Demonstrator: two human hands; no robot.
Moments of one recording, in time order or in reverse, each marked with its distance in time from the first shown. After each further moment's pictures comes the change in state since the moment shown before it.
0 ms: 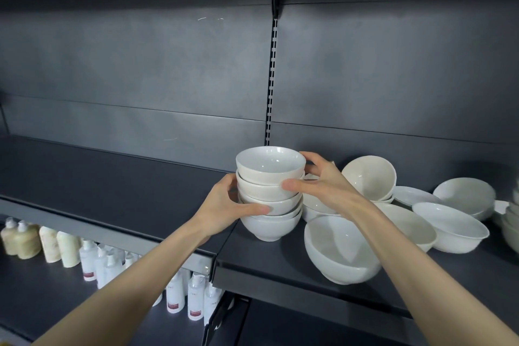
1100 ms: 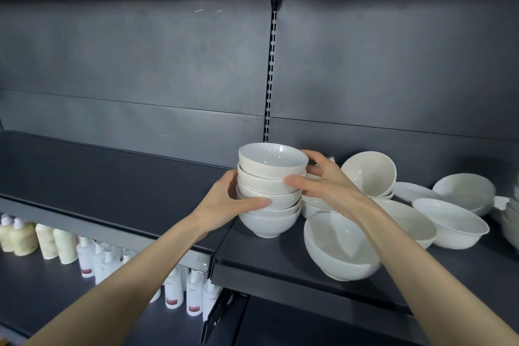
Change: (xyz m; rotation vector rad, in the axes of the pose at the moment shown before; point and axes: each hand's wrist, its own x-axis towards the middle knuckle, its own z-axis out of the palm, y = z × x) left_hand 0.006 -0.007 -0.003 -0.003 -0.062 -0.010; right_hand 0.002 0.013 -0.004 -0.003 0.009 0.072
